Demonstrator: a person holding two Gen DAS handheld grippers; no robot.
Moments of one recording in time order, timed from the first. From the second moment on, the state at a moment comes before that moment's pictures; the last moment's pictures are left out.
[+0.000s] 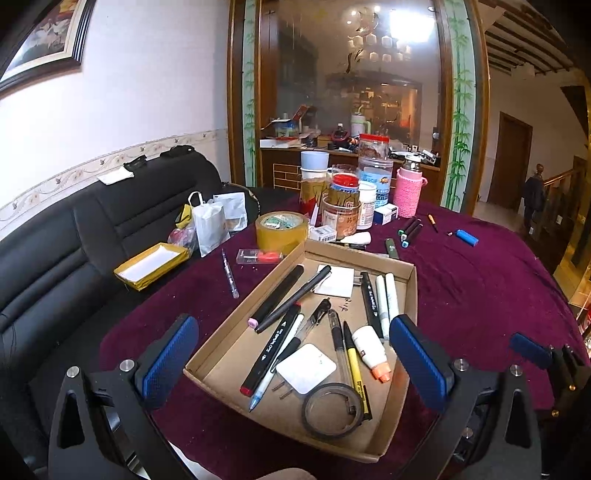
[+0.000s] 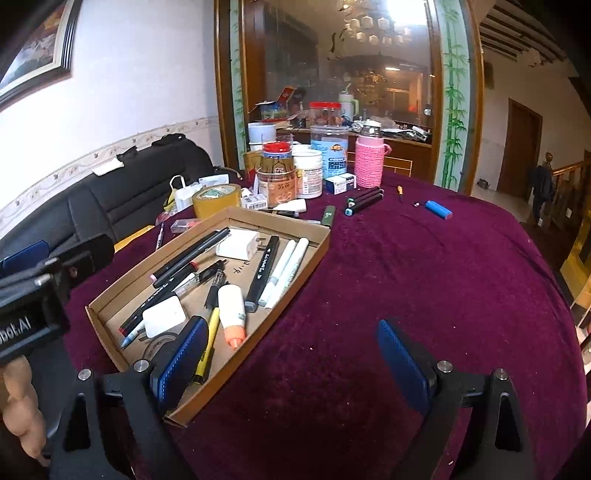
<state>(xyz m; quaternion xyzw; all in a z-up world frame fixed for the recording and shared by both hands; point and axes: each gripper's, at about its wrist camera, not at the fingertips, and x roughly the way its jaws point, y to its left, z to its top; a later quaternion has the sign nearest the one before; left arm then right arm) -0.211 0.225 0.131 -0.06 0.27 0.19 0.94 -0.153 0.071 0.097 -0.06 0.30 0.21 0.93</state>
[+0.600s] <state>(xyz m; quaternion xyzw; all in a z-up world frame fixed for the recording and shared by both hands) -0.202 0.255 0.118 -0.08 0.29 0.21 0.93 -0.141 0.112 0.089 -0.09 0.32 0.23 0.91</state>
